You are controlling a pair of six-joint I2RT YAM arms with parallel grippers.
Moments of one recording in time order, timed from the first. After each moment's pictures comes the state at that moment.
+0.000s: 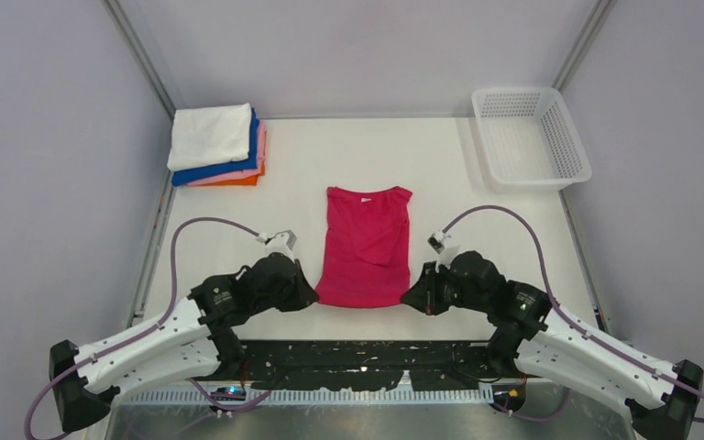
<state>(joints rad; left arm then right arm) -0.98 0.75 0.59 -0.66 -0.16 -0.99 0.89 0.60 0.48 -0.49 -0.14 0.70</state>
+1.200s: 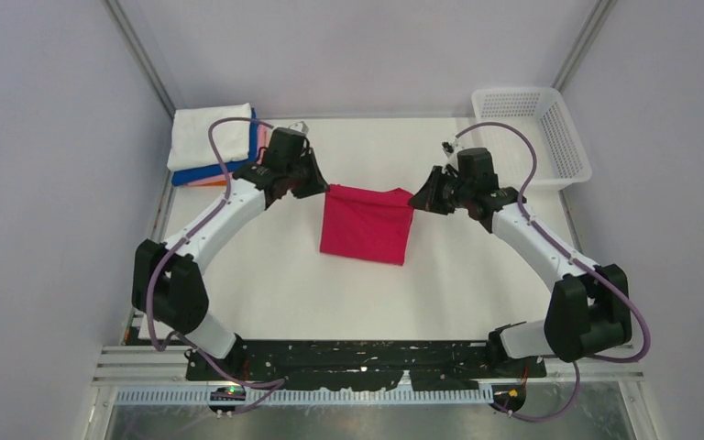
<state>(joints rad) -0.45 1.54 1.30 -0.50 0.06 -0.62 0.28 1.34 0.98 -0.30 -0.35 0.49</state>
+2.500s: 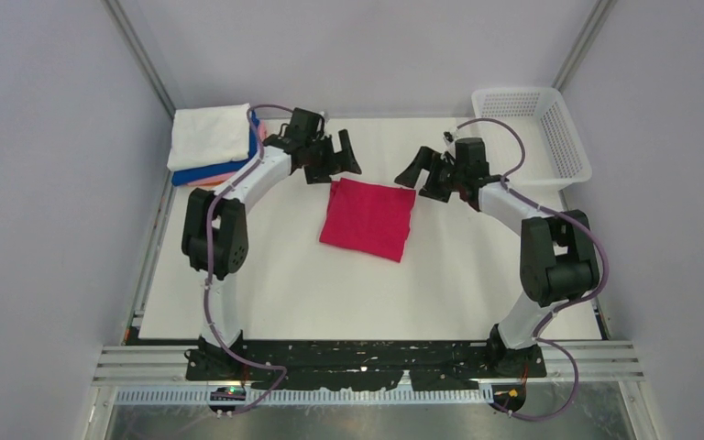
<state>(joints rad) -0.38 2.02 1.71 -0.52 0.27 -0.56 0.19 1.71 1.10 -0.06 -0.41 0.56</state>
